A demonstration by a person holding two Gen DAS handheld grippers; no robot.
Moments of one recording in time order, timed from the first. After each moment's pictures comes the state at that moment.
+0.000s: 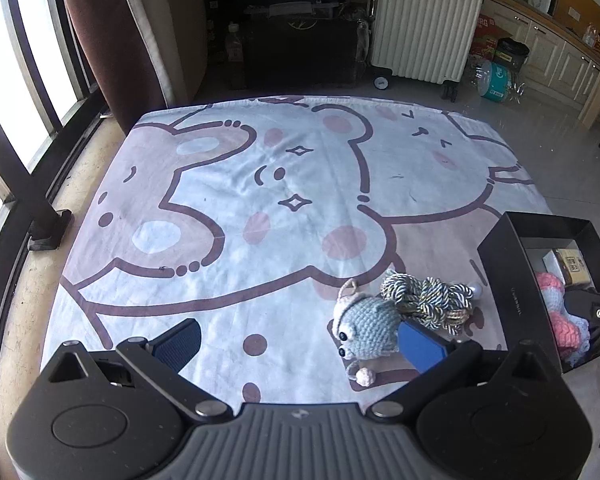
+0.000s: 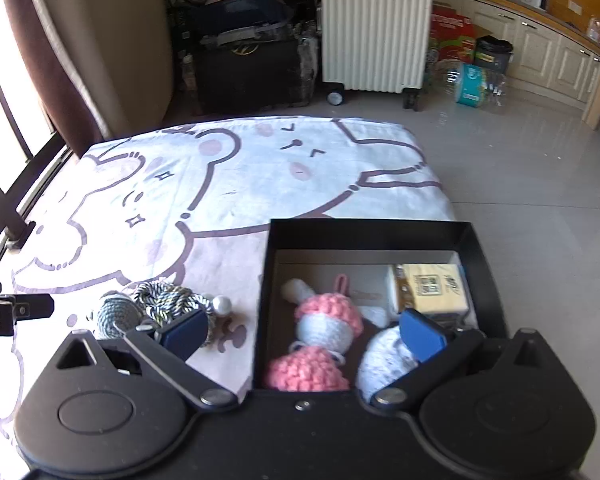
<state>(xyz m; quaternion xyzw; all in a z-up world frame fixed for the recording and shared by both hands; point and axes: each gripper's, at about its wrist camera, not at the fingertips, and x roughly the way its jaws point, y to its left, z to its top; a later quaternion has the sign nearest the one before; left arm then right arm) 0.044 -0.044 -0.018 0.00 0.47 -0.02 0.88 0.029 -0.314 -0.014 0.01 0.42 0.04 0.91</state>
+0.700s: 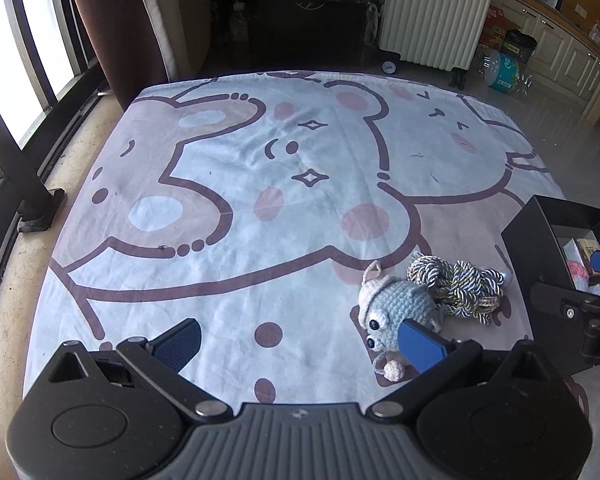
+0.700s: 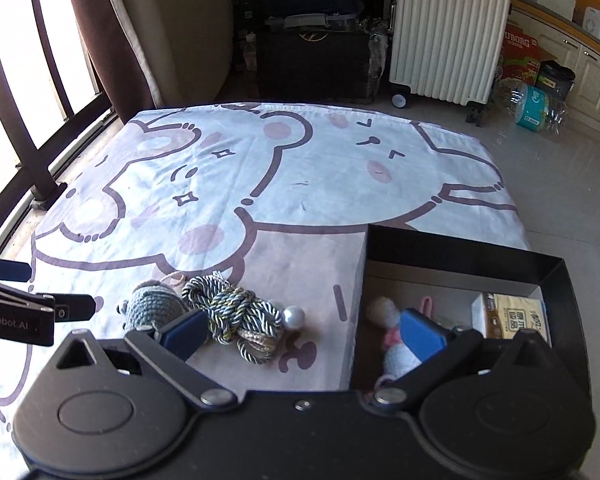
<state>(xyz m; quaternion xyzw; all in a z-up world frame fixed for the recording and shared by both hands) 0.053 -0.027 -0.048 -0.01 0.49 -0.02 0.87 0.052 -0.257 -0.036 -0.04 0.42 0.10 0.90</state>
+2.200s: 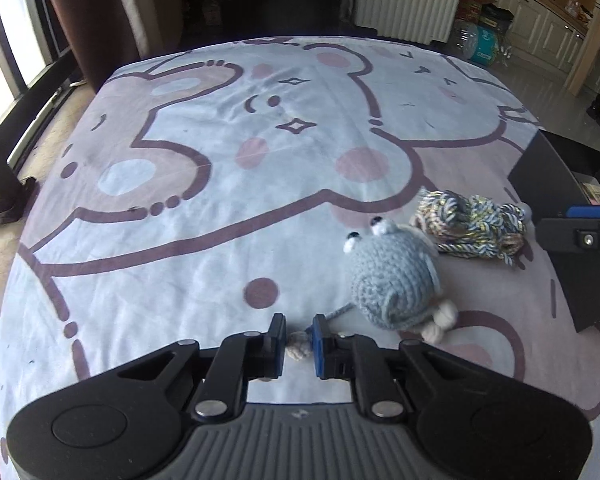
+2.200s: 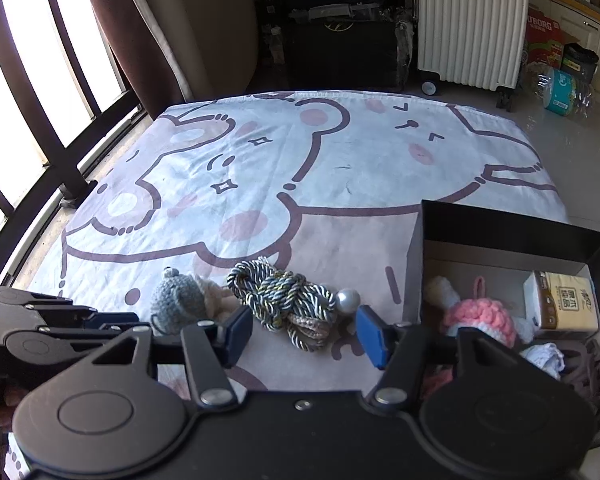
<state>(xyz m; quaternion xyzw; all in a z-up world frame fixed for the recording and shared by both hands) 0.042 -0.018 -0.099 0.02 0.49 -0.05 0.87 0.046 -0.244 -0.051 0.00 0.43 0.14 0.89</state>
